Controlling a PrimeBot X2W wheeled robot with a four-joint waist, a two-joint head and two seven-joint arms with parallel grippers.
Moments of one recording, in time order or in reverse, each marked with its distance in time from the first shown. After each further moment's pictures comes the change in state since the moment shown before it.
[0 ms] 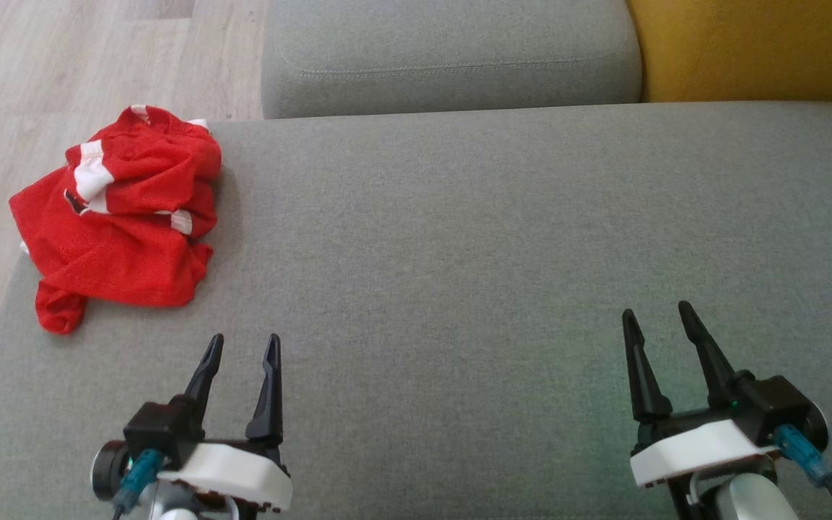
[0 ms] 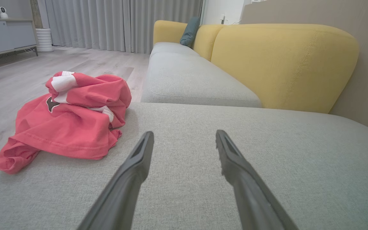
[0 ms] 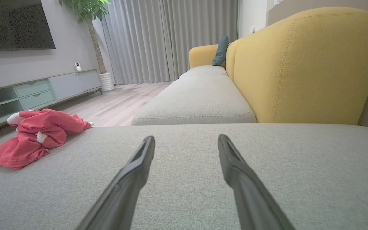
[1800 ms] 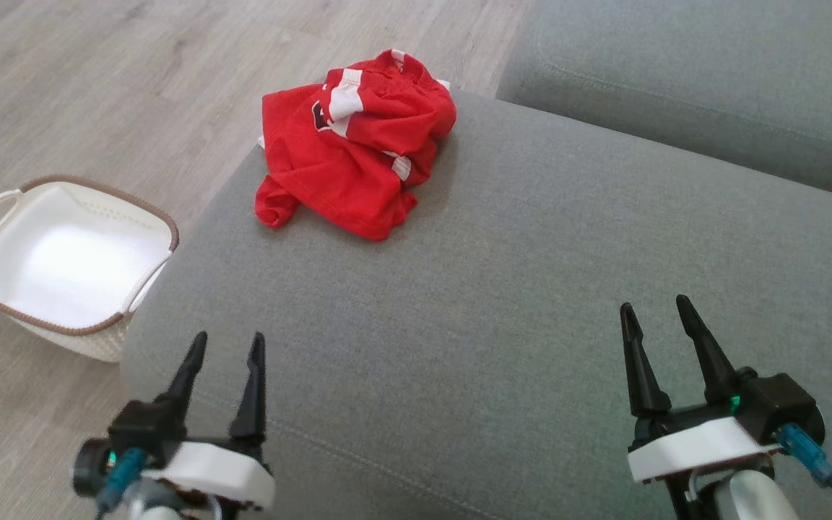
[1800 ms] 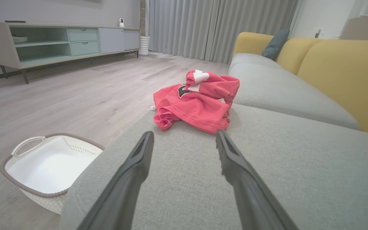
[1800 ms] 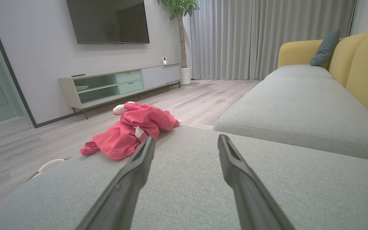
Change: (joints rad) left arm -0.001 0.005 0.039 0.006 0.028 -0.029 0.000; right arm 0.000 -0.001 0.015 -0.022 0.034 0.000 -0.003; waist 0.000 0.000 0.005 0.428
